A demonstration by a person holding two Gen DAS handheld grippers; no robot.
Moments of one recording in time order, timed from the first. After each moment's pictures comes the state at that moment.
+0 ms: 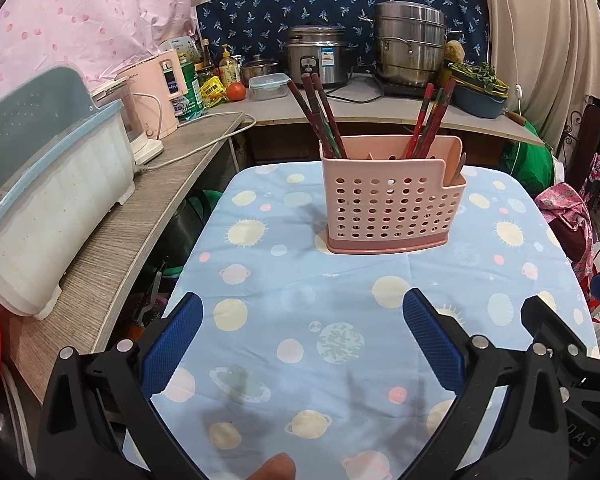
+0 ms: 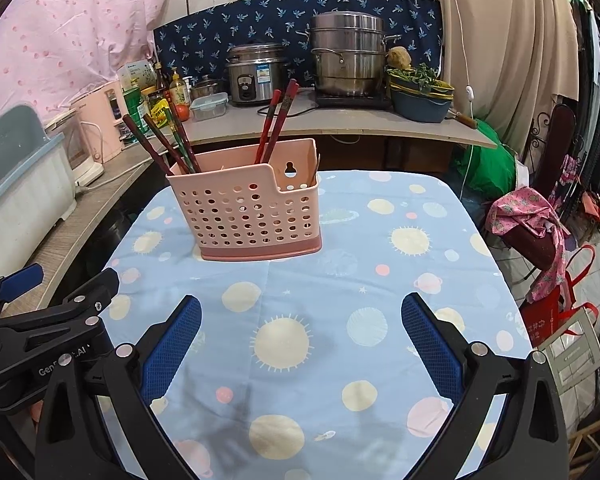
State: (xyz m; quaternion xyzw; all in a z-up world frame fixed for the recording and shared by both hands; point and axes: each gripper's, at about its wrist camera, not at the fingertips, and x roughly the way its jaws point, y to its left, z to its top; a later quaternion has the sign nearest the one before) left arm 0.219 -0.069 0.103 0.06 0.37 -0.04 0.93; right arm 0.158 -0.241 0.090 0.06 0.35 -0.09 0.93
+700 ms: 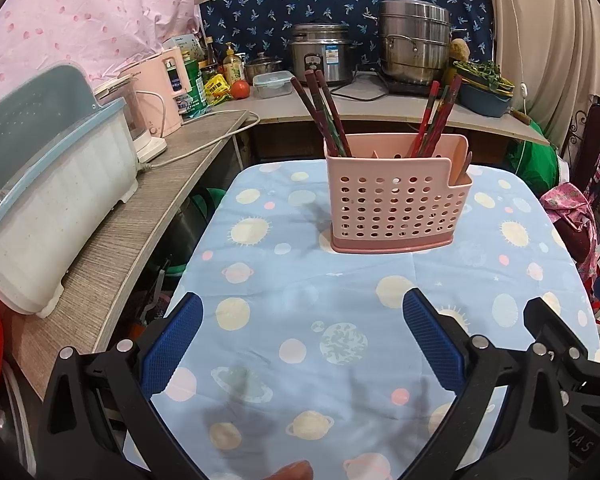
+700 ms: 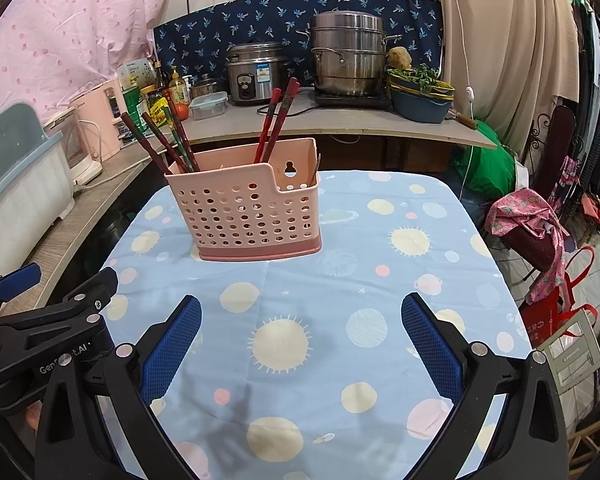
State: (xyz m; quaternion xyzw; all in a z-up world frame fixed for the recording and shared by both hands) left arm 0.223 -0.069 0.101 0.06 0.37 -0.03 0.93; right arm 0.161 -0.242 0.088 0.05 0.35 -0.09 0.93
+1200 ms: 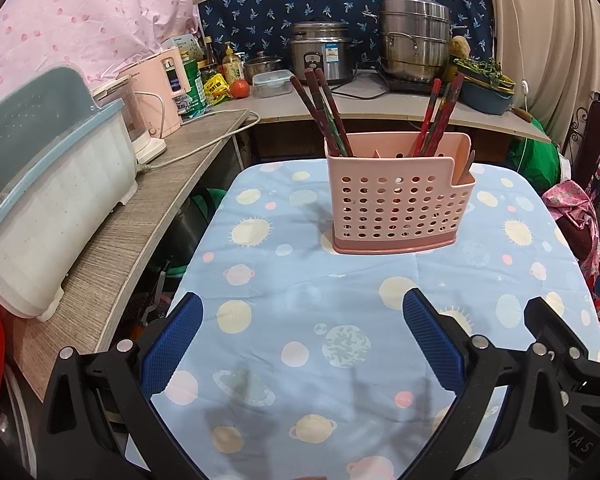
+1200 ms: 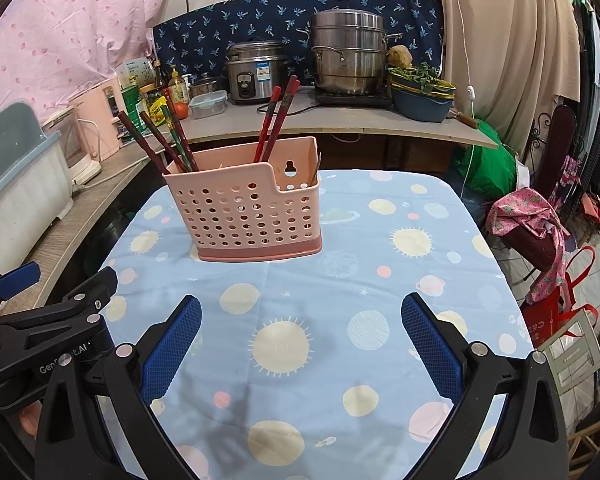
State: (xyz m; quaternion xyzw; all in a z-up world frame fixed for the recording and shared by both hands) left arm 0.226 -0.069 0.100 0.07 0.37 -0.03 0.93; right arm 0.164 -0.242 0.087 0.06 0.35 -0.09 0.93
